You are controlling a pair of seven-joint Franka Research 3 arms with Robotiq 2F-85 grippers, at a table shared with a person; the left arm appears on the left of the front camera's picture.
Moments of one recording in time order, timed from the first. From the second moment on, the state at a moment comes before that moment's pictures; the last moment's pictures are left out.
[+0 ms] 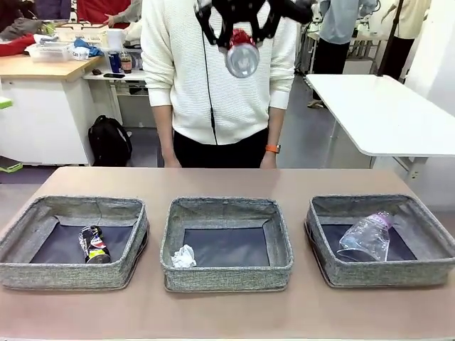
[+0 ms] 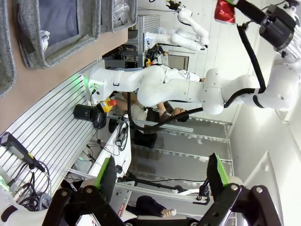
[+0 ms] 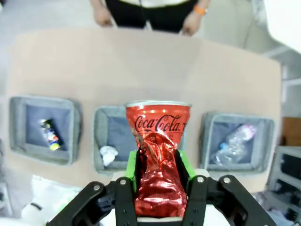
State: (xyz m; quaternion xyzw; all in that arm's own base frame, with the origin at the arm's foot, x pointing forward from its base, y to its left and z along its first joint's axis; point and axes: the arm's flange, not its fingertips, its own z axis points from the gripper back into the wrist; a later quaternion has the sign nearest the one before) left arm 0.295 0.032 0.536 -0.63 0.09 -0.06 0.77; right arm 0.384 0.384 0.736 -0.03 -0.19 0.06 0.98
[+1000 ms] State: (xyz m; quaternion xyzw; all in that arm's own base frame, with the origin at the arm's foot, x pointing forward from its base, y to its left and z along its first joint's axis) left arm 0.295 0.032 0.536 -0.63 0.09 -0.06 0.77; right arm 0.387 0.378 0.757 -0.01 -0.20 0.06 0.98
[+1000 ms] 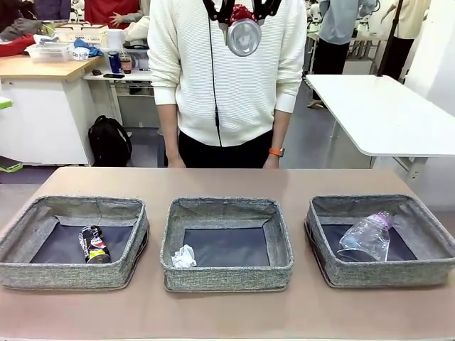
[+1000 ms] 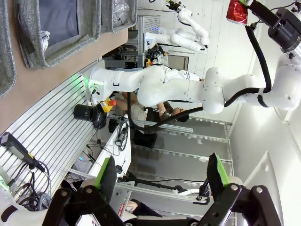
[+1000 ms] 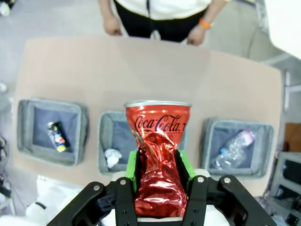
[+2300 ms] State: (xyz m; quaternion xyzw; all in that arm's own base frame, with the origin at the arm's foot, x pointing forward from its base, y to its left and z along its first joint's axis) left arm 0.295 0.032 0.536 -0.63 0.09 -0.06 0.77; right arm 0.387 0.378 0.757 -0.01 -0.20 0.06 0.98
